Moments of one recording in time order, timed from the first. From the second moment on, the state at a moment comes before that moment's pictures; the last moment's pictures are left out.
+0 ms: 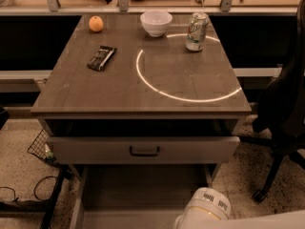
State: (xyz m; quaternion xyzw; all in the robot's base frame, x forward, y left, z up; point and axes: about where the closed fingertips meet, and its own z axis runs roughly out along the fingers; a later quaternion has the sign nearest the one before) arm 0.265 -0.088 0.524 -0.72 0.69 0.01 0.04
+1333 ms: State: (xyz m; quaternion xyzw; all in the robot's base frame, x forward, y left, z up) arm 0.233 -0.026 0.426 -0.72 0.69 0.03 0.00
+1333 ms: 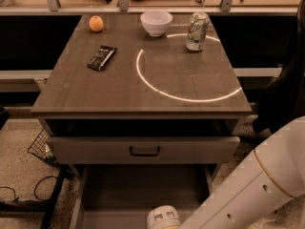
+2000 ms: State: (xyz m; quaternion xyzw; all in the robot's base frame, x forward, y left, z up) arm 0.248 -0.012 0.410 -0.70 0.71 0.04 0.02
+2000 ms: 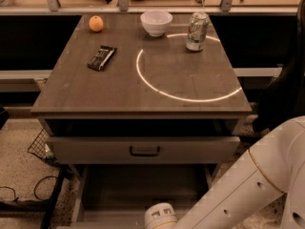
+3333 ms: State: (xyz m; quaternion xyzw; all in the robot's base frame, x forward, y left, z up) arm 0.352 -0.004 0.425 -0.68 0.73 0.01 0.09
